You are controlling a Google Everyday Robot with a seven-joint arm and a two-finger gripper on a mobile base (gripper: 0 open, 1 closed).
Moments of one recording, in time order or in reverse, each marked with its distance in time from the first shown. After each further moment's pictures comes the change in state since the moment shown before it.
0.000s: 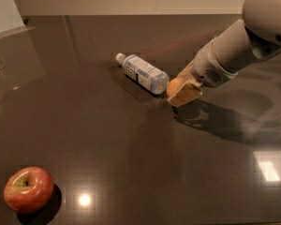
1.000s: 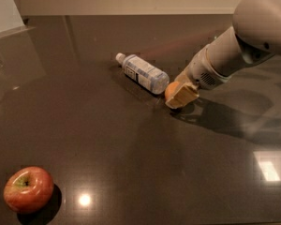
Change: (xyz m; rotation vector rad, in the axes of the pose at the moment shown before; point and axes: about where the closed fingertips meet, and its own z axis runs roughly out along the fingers) arm 0.003 -0.011 0.022 0.012 0.005 0.002
